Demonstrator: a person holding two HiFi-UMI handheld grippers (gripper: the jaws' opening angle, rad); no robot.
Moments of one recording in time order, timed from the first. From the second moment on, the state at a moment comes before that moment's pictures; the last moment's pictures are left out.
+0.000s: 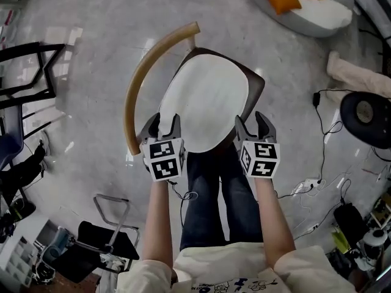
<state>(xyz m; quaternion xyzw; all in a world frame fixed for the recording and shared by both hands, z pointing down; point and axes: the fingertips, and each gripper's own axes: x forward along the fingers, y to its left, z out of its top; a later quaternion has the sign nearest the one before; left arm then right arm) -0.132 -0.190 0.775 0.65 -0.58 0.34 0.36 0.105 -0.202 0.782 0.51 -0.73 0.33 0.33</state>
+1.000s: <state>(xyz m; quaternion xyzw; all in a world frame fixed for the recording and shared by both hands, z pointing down) -0.135 -0.220 0.976 0.64 -0.51 0.42 0.40 0.123 -0.191 0.971 0.50 -0.68 0.39 0.38</state>
